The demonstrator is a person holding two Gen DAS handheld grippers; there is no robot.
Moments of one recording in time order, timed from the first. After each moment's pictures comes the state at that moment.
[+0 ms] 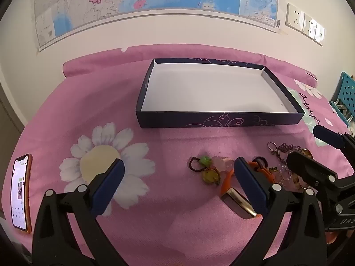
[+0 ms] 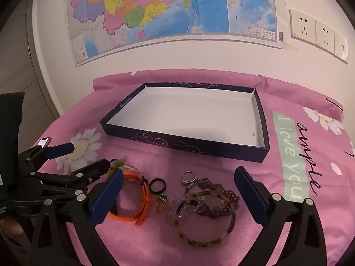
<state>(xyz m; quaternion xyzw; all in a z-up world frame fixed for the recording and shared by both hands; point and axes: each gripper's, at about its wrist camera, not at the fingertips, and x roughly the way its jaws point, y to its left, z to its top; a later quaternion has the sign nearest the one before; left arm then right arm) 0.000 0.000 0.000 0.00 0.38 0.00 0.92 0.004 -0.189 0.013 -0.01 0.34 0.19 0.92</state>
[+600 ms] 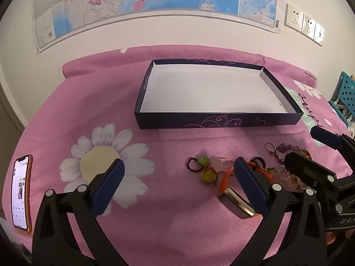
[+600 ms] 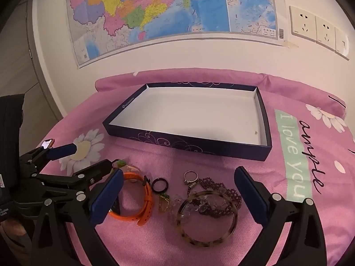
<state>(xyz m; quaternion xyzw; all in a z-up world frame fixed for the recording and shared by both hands) 0.000 -0.001 0.003 0.01 0.39 0.00 0.92 0.005 -0.191 0.011 0.01 0.35 0.19 0.92</state>
